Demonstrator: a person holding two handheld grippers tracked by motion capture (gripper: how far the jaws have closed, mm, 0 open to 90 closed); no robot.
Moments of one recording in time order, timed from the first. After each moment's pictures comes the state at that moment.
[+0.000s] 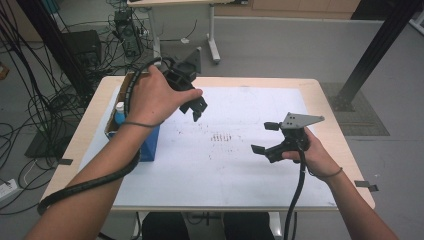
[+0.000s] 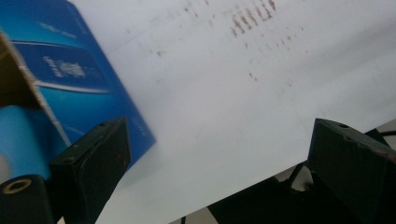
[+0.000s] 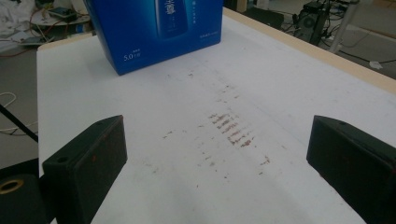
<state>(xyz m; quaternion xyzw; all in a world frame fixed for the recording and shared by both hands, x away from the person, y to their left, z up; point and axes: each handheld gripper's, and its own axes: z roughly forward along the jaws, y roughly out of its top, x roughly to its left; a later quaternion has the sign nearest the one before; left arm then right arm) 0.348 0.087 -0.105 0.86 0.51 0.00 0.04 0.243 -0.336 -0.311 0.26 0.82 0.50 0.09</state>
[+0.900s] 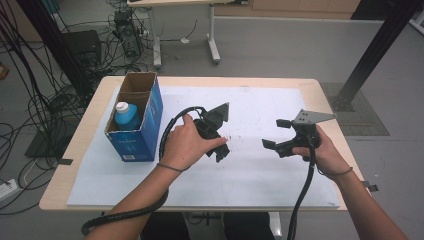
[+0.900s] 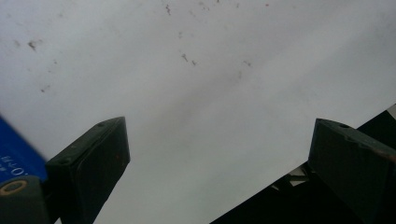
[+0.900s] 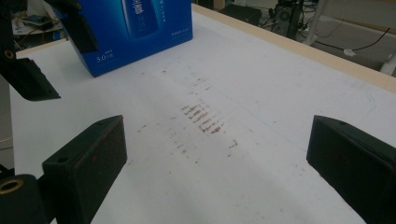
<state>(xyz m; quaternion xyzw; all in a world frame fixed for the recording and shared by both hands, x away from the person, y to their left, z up) 0.328 0.041 -0.214 0.89 0.46 -0.04 0.03 0.241 -0.357 -0.309 0.30 0.81 0.49 0.11</state>
